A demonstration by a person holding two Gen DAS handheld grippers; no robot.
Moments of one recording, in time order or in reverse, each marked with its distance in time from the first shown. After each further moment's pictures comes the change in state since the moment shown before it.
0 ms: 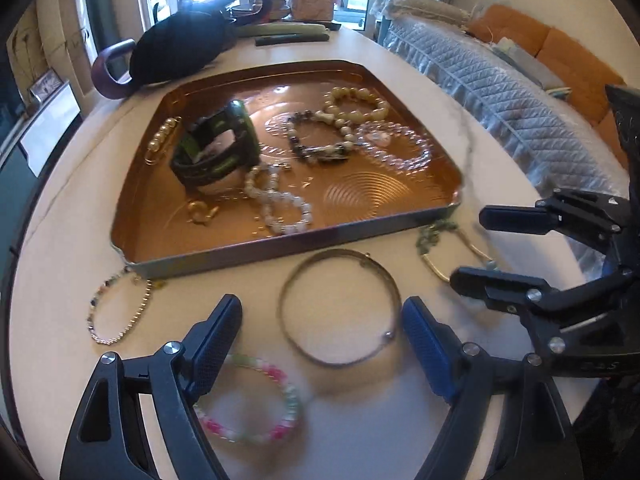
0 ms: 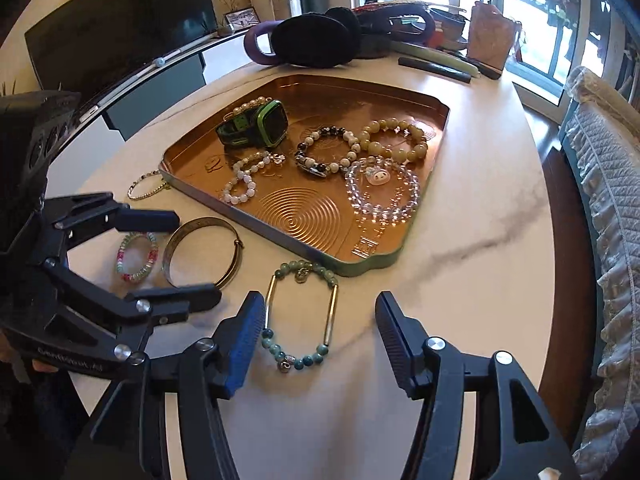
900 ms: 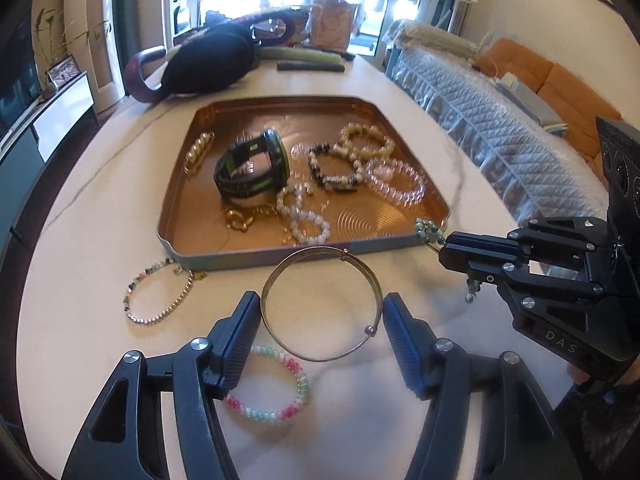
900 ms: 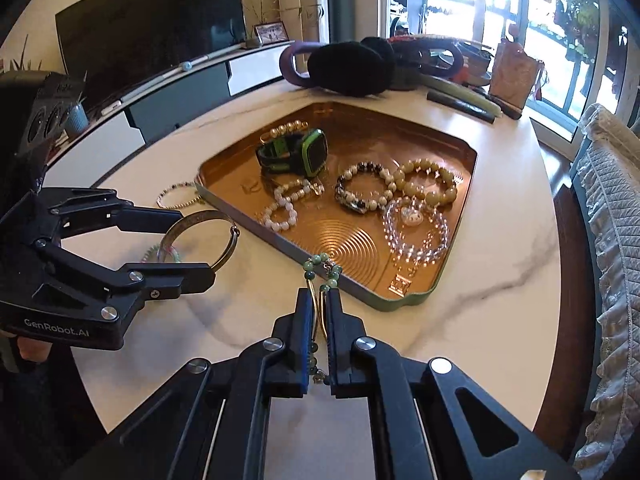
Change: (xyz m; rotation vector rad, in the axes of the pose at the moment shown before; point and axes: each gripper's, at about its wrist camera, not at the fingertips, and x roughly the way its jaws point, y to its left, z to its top) left arm -0.047 0.015 -0.004 -0.093 -0.085 -0.044; right arm -0.020 0.024 0.012 -0.086 -0.104 0.004
